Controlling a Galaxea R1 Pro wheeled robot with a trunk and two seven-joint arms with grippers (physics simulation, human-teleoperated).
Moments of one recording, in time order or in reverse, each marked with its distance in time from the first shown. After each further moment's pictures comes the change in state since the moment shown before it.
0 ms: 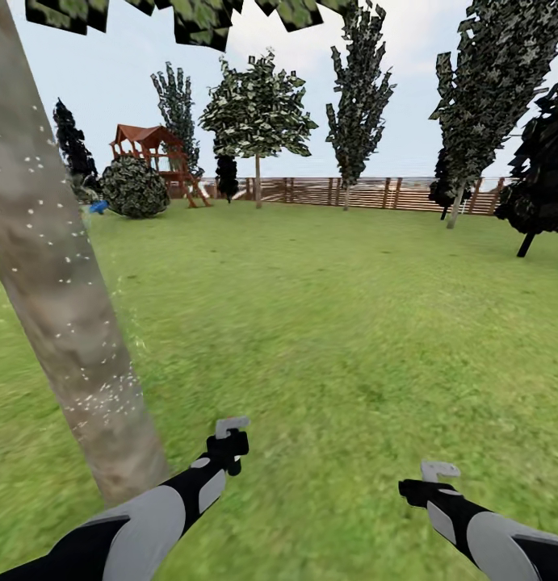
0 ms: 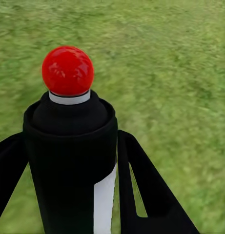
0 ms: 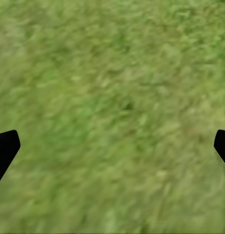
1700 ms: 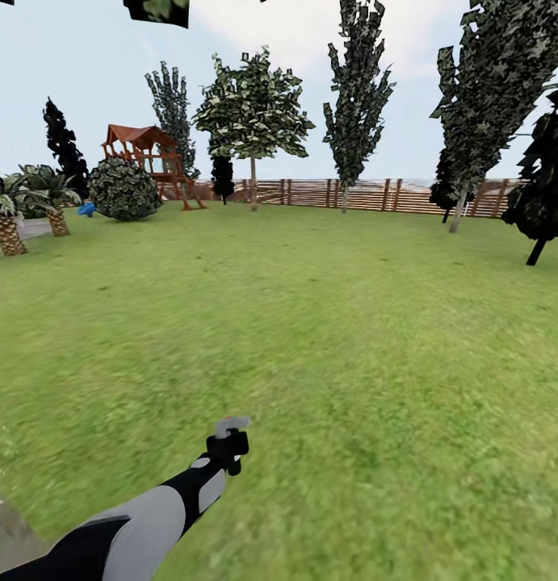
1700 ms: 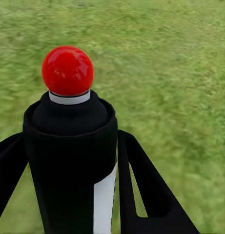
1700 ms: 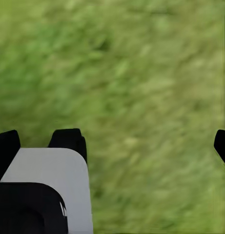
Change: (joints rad) left arm 0.000 0.000 0.000 -0.001 0.001 0.000 0.001; right arm 0.487 -0.070 0.010 -0.001 0.003 -0.021 0.258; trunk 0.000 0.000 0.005
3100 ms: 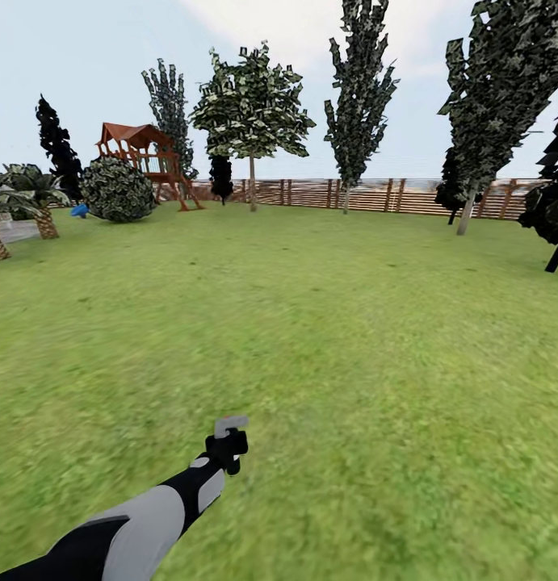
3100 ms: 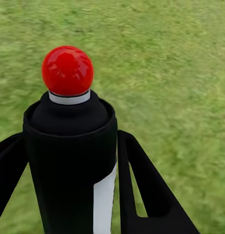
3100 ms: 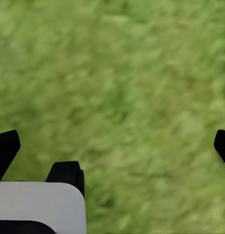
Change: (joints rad) left arm 0.000 0.003 0.001 -0.002 0.002 -0.002 0.002; right arm 0.000 0.002 0.000 -0.008 -0.002 -0.135 -0.001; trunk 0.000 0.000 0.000
